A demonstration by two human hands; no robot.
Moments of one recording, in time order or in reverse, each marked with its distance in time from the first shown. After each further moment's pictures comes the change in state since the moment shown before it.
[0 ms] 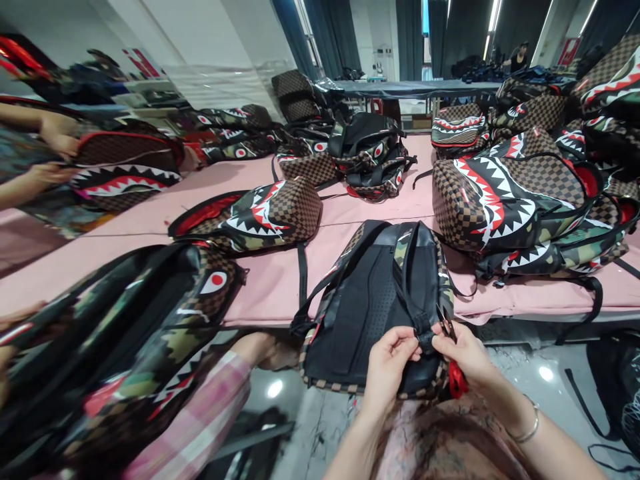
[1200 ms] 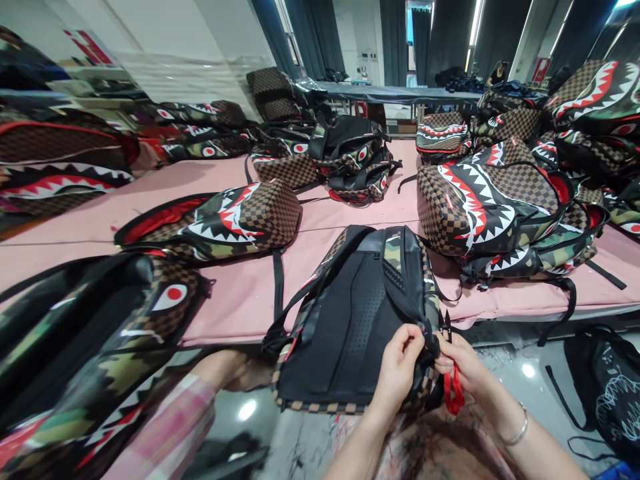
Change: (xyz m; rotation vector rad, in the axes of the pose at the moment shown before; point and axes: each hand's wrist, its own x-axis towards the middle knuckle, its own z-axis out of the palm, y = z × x) left_hand 0.016 -0.002 0.032 0.163 -0.142 0.206; right_hand 0.008 0.013 -0.025 0.292 -0.124 0.099
